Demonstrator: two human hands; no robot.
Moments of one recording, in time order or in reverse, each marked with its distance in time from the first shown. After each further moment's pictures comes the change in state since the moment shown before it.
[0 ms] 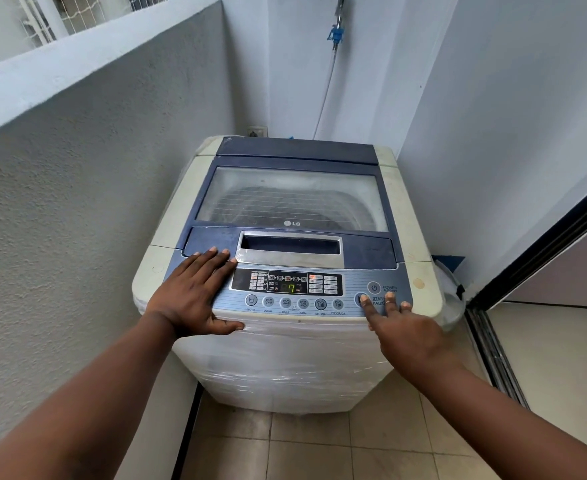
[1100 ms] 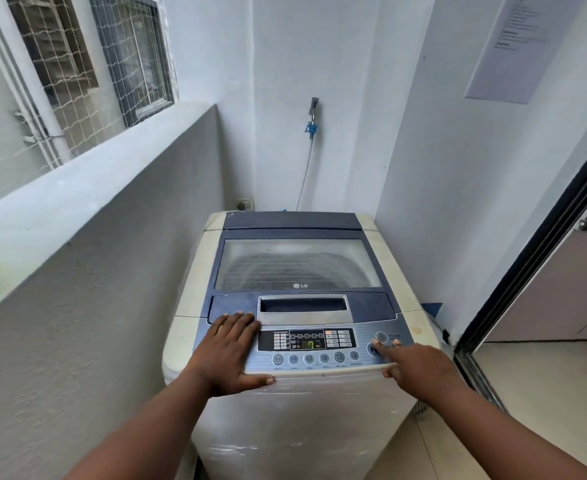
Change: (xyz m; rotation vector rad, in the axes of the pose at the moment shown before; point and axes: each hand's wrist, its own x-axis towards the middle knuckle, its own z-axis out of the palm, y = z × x) left_hand 0.001 -0.003 -0.022 -0.092 -0.099 0.045; right_hand 0.001 -0.003 -0.055 0.193 -0.310 0.214
